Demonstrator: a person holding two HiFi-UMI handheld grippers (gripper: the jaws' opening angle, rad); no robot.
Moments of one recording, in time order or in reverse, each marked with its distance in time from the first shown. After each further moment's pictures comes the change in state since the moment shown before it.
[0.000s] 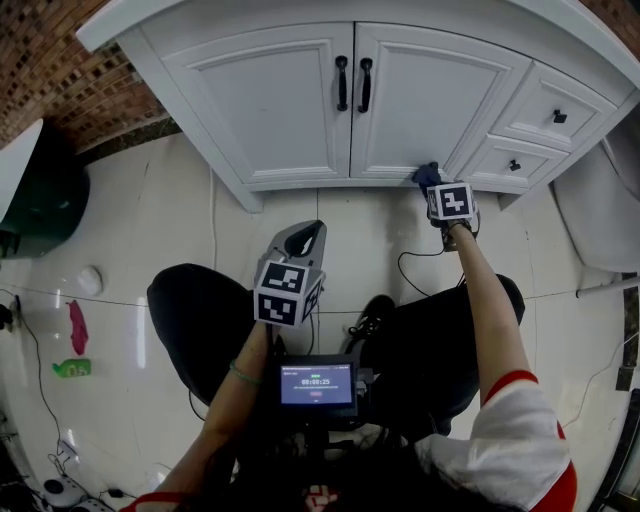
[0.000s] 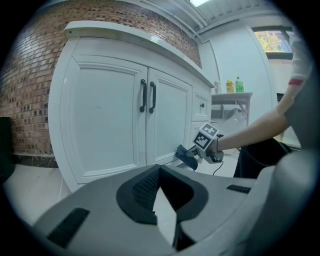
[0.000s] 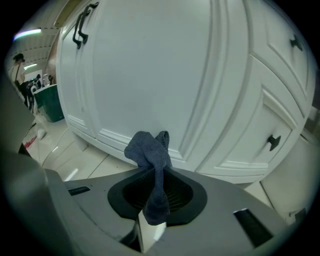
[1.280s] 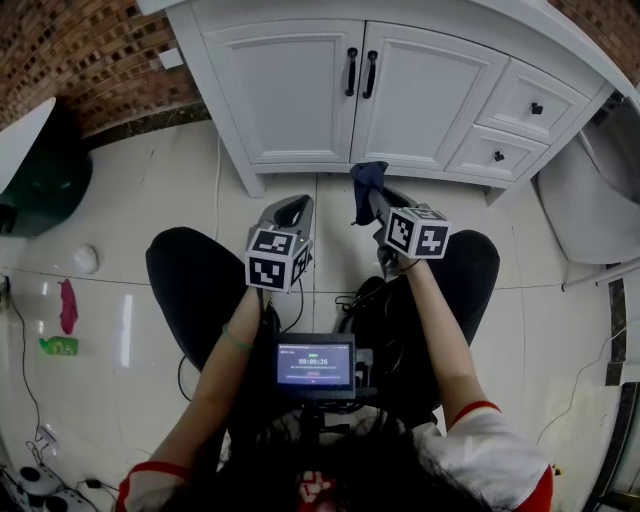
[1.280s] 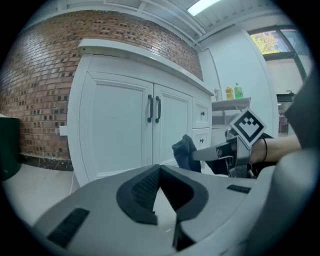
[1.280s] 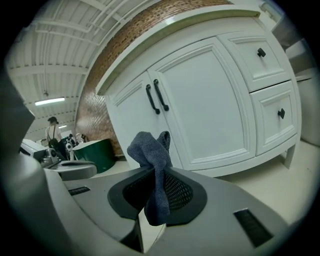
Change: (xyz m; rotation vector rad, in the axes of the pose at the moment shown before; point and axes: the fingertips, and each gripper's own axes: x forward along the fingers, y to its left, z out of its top) left arm -0.072 0.003 -0.009 -0.002 -0.099 0.051; right arm -0.194 0.205 0.025 0.283 -0.461 0.446
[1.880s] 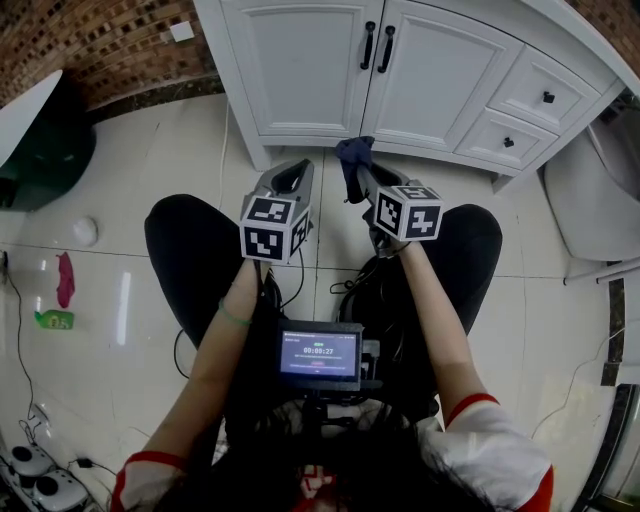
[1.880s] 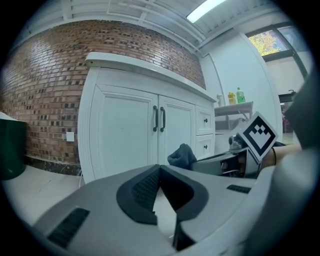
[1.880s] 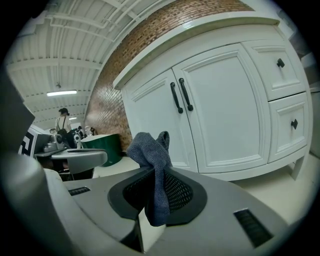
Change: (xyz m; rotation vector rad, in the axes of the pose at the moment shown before) left arm -0.030 0.011 0.011 -0.009 -0.075 0.052; right arm 0.002 0.060 -0.015 -0.109 0.004 0.072
